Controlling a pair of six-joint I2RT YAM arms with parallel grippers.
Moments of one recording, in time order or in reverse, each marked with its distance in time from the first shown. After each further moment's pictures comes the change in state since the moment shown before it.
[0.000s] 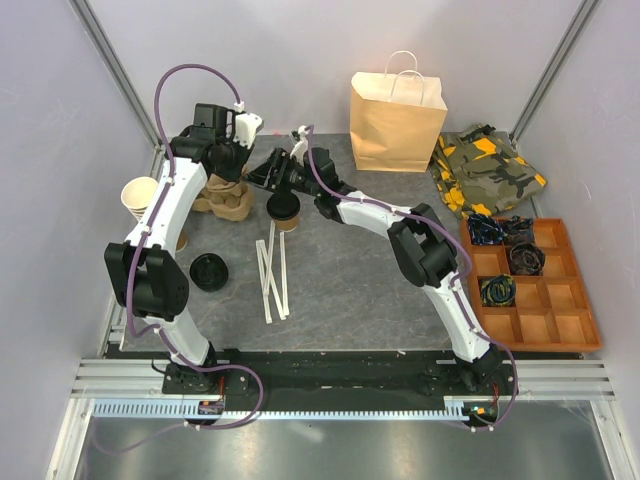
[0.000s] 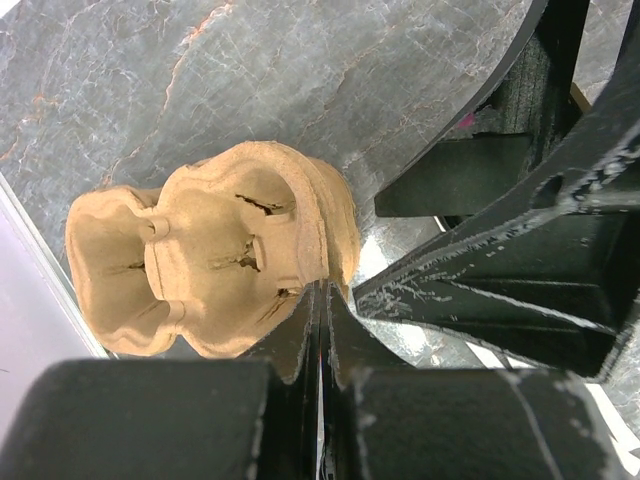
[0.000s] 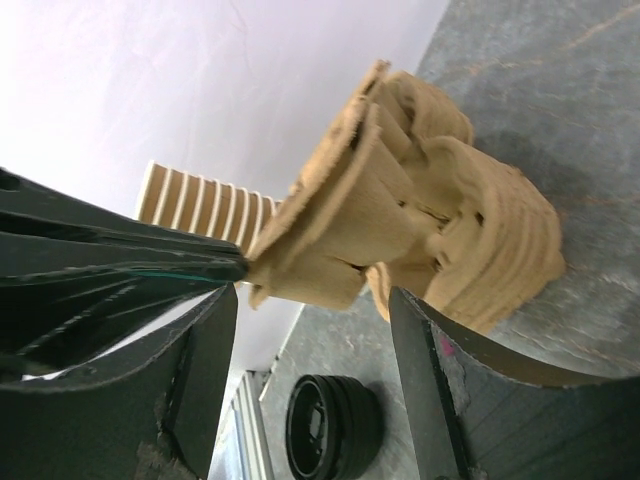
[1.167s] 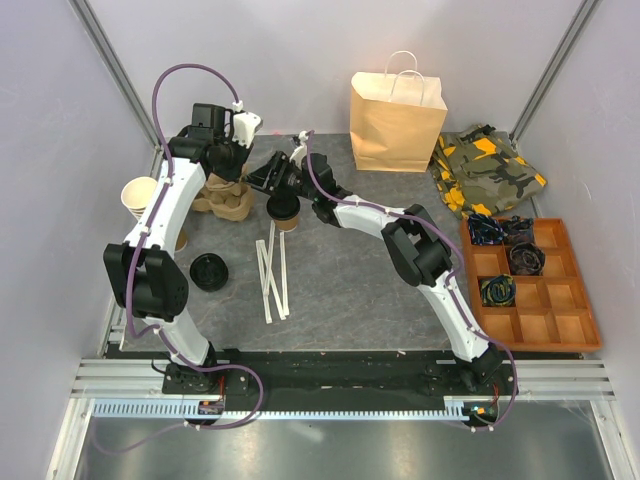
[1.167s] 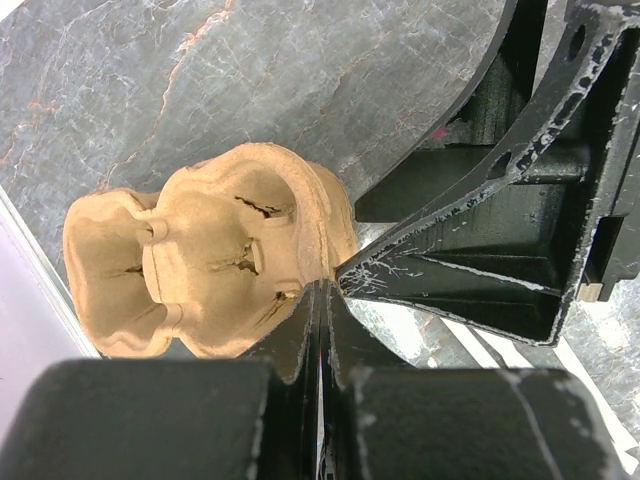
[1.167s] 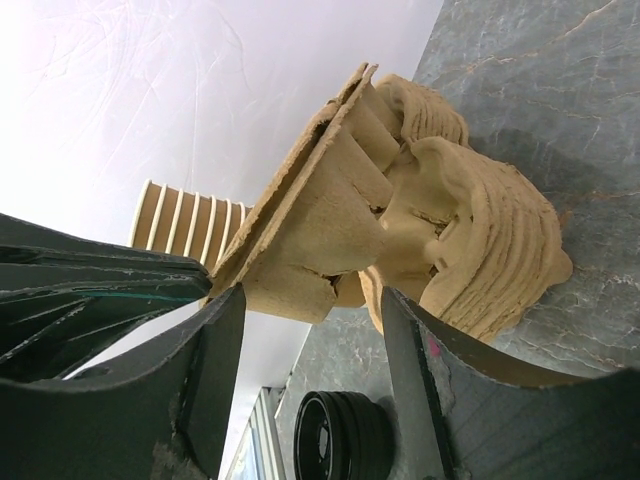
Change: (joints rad) left arm 0.006 -0.005 -0.003 0.006 0.024 0.000; right arm 0.009 0.049 0.006 0.072 0.034 0.085
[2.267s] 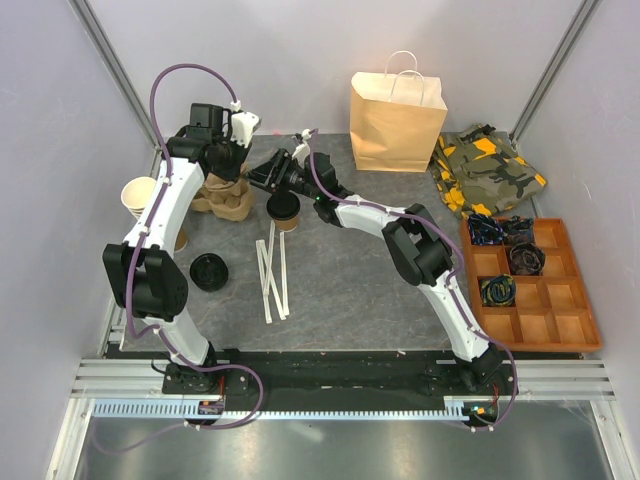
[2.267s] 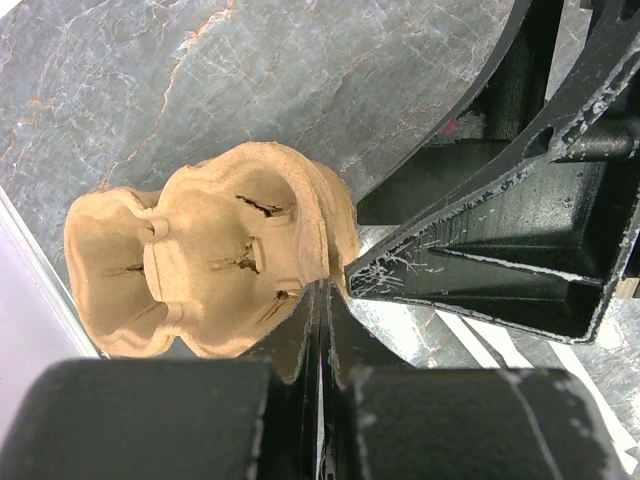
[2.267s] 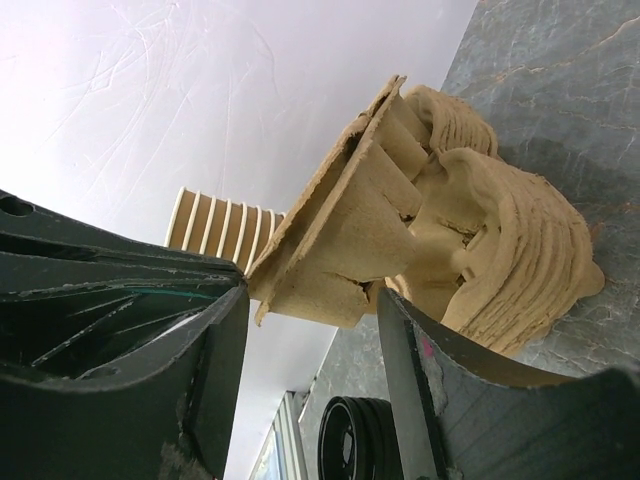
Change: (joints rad) left arm 0.012 0.000 0.000 0.000 0.010 0.000; right arm -0.010 0.000 -0.010 0.067 -0.023 0.056
